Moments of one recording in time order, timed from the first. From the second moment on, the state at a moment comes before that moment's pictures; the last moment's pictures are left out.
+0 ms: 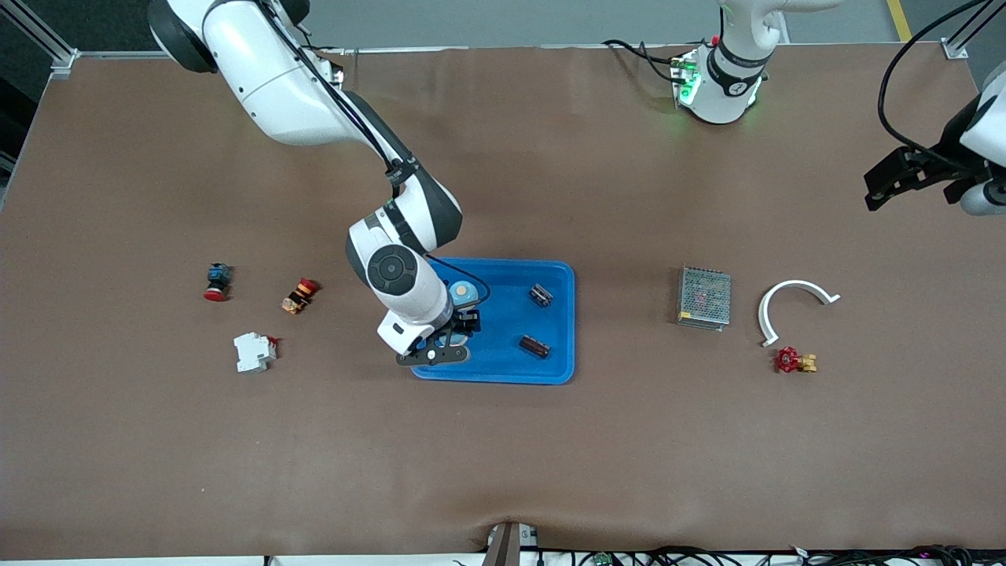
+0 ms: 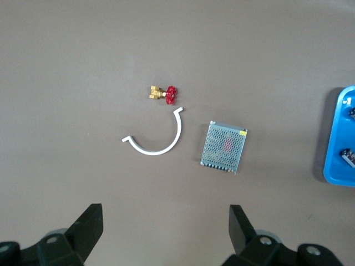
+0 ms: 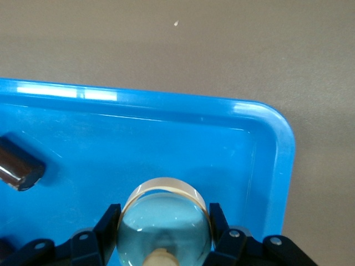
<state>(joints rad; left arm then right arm) -0.06 -0.03 -0.03 -1.54 0.08 1.53 -0.13 0.50 0.79 0.09 -1.44 0.04 2.30 0.48</state>
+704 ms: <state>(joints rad) -0.08 -0.05 -0.04 -1.55 0.08 1.50 -0.10 0.51 0.84 0.09 -1.44 0.04 2.34 0.48</state>
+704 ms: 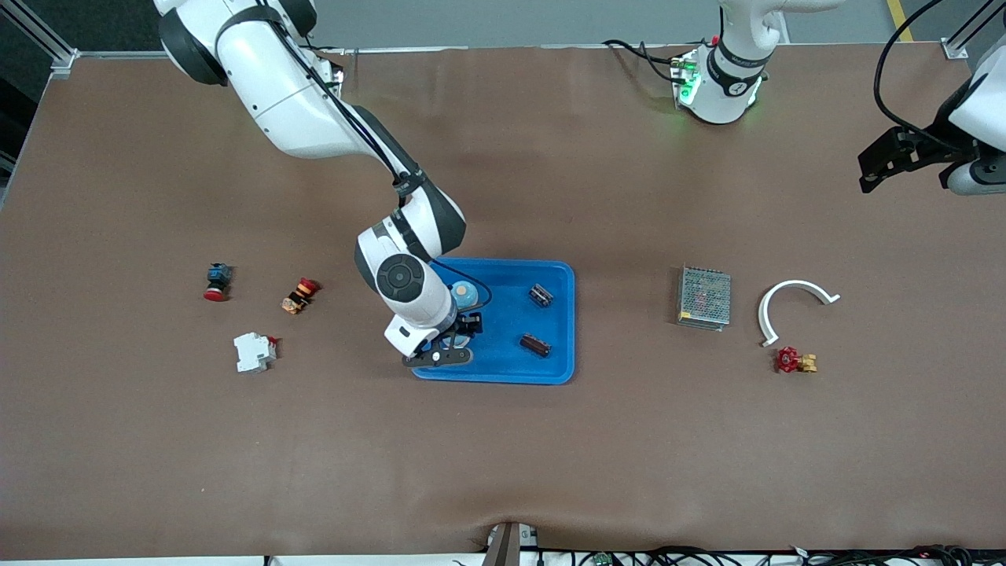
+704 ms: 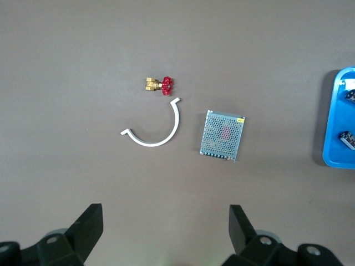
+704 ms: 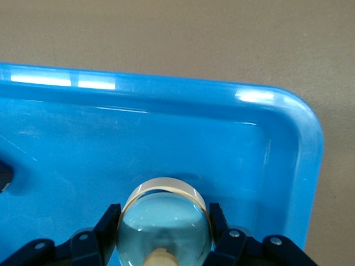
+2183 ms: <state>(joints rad) -0.07 -0.05 -0.04 -1.55 0.08 1.47 -0.10 0.51 0.52 0.09 -1.43 0.04 1.91 0.46</state>
